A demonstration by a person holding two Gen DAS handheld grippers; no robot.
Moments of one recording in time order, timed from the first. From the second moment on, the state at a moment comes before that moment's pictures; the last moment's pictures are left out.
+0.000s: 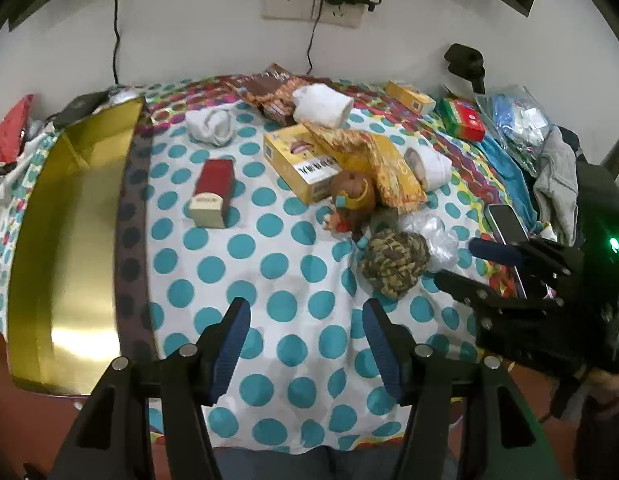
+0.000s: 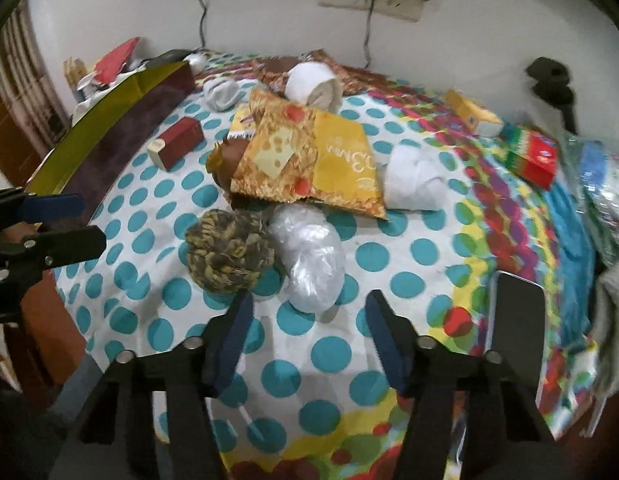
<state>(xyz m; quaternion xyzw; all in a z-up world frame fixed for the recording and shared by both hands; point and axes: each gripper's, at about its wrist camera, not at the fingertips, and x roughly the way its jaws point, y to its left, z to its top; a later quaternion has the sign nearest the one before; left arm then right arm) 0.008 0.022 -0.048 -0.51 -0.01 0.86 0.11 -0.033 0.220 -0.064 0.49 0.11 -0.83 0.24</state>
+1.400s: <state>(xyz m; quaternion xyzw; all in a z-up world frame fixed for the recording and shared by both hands) -0.031 0.114 -0.097 -0.51 0.07 0.84 0.17 -0.013 0.271 -0.060 0.46 0.02 -0.86 0.24</state>
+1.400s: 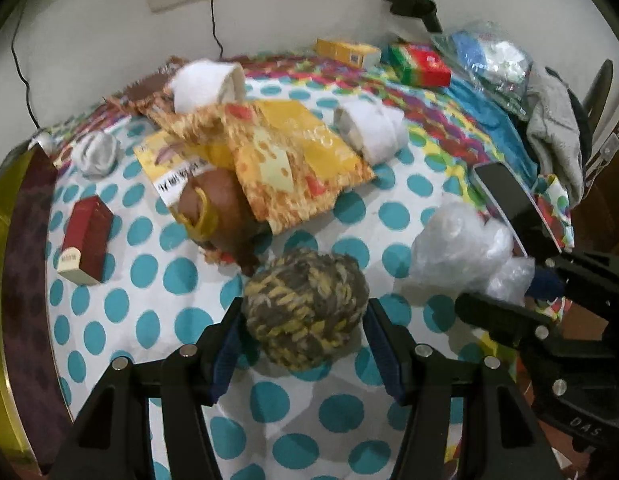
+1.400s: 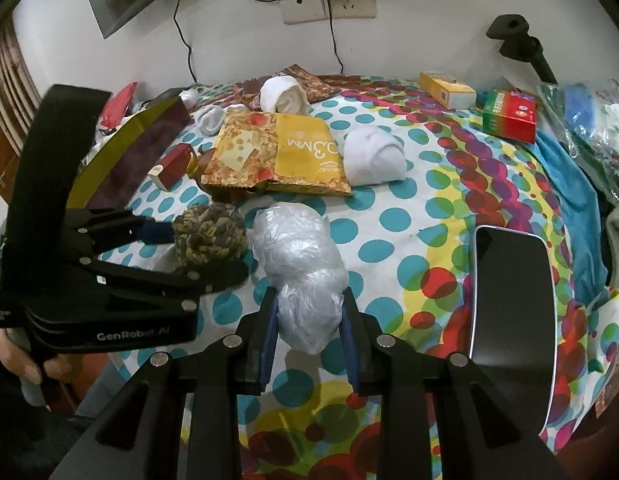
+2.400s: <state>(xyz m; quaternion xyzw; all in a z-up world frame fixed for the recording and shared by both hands) -0.003 0.008 -0.025 -0.45 0.05 0.89 0.07 0.011 0.235 -0.038 0.44 0.04 -0.86 0.24</state>
